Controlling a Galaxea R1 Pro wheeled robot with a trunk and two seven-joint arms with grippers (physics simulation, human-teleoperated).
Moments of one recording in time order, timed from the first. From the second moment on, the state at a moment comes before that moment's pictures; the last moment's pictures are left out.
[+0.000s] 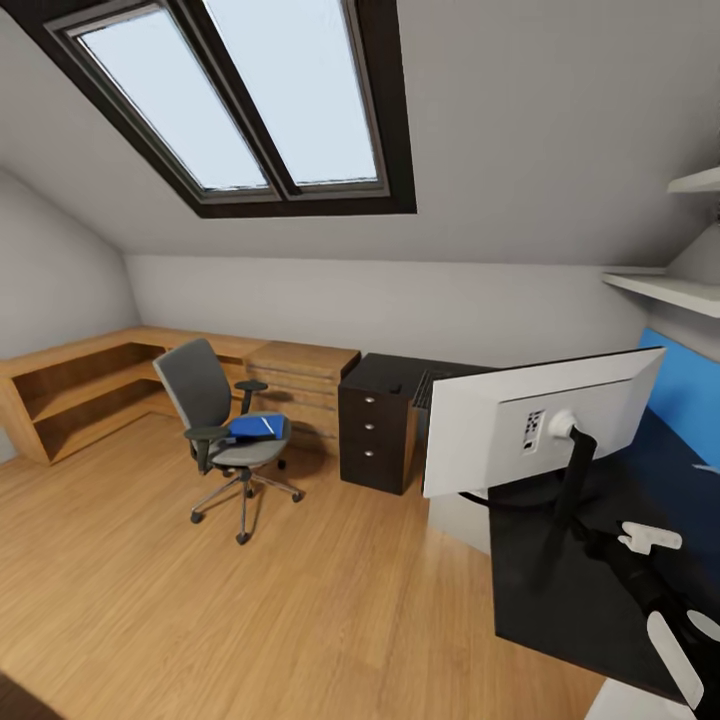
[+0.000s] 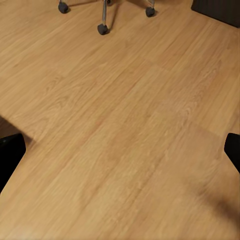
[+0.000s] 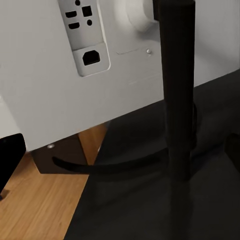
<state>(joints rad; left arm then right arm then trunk) -0.12 -0.02 0.12 -0.16 0.13 -0.74 0.03 -0.39 -0.34 -0.24 -0.80 -0.37 -0.18 0.31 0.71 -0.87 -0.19</state>
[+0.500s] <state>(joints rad) -0.12 -0.02 0.12 -0.16 0.13 -0.74 0.03 -0.39 -0.34 -0.24 -0.79 -0.37 -0.18 0.31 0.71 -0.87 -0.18</state>
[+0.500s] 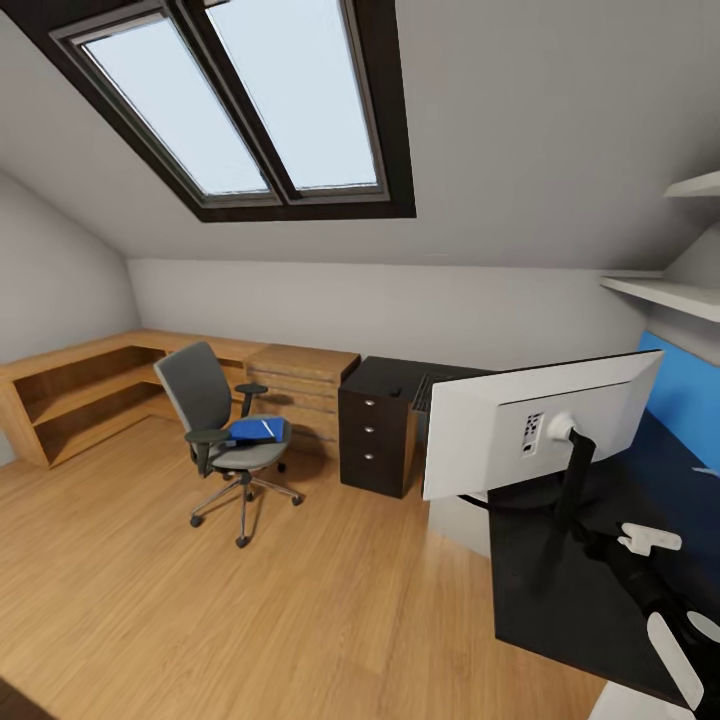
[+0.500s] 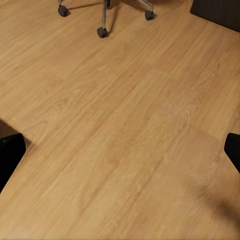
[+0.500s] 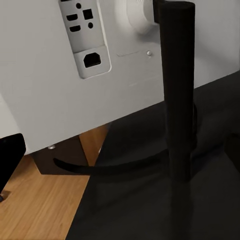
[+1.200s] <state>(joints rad) -0.12 -0.02 0.12 -0.16 0.13 -0.74 0.03 -0.39 -0.34 -0.24 -0.79 -0.37 -0.18 0.32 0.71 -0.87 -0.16</state>
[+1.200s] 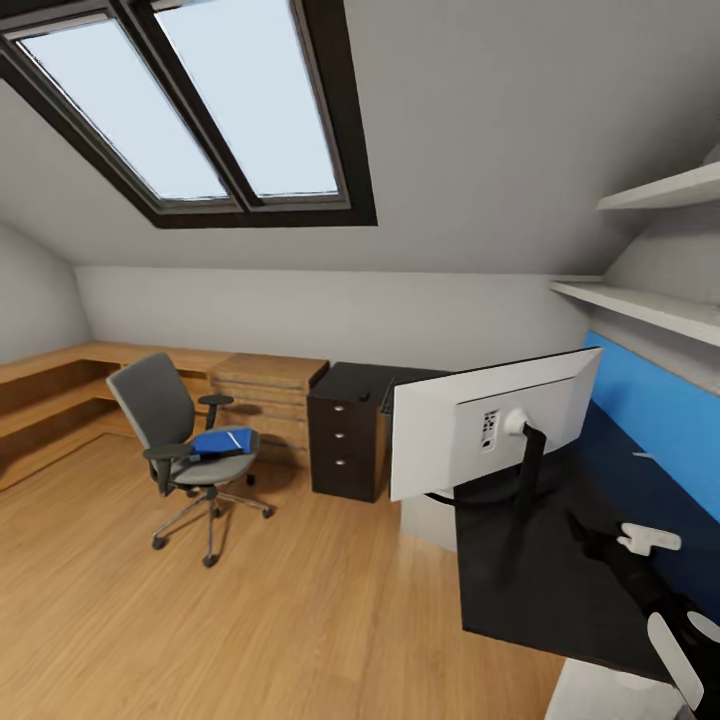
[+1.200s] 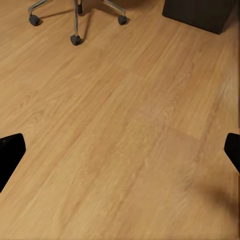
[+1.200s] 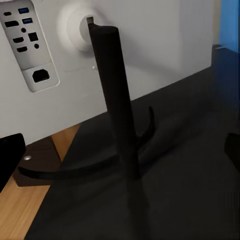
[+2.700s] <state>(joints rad) -0.12 -0.02 0.12 -0.16 0.13 -0.74 0.03 -0.39 -0.34 -0.22 -0.73 -0.36 -0.28 0.08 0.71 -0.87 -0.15</state>
